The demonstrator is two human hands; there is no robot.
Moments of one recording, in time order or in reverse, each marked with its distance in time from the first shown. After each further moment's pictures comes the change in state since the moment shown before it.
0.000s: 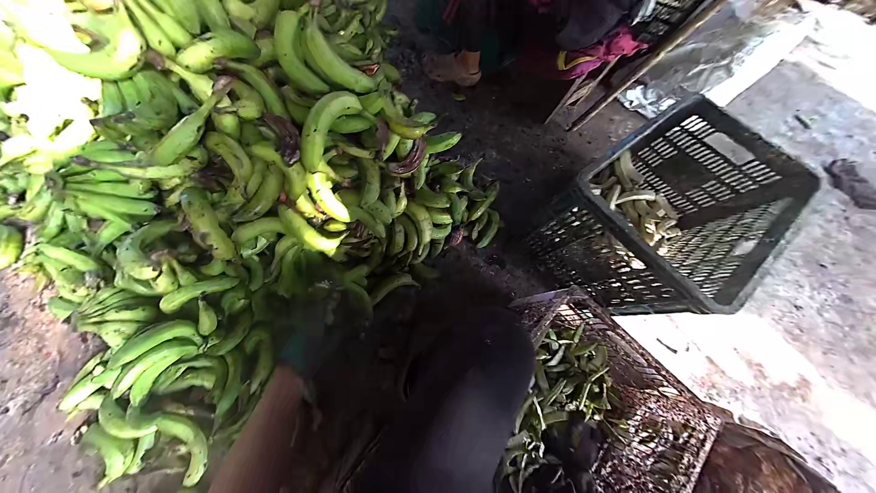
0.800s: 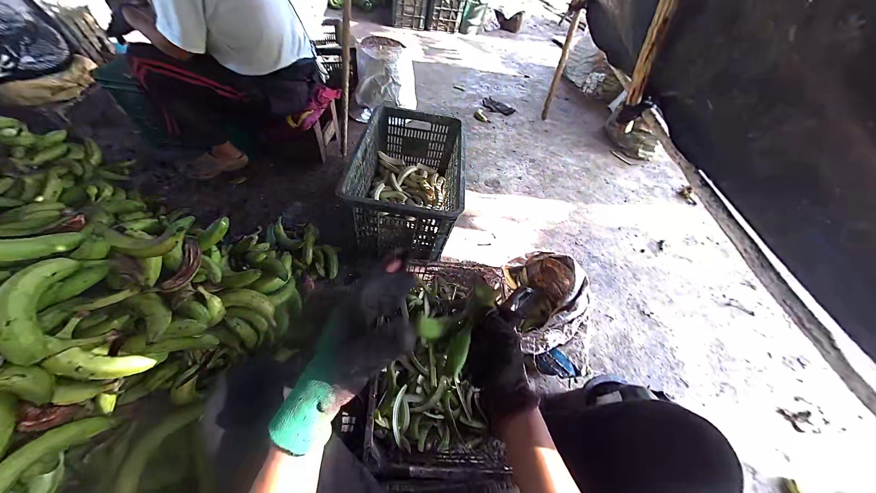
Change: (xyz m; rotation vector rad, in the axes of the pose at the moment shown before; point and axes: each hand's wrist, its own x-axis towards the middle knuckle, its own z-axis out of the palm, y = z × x) left_hand -0.238 0.103 0.245 0.094 -1.388 0.689; right_hand -0.005 -0.090 -0.026 0.848 0.379 -0.645
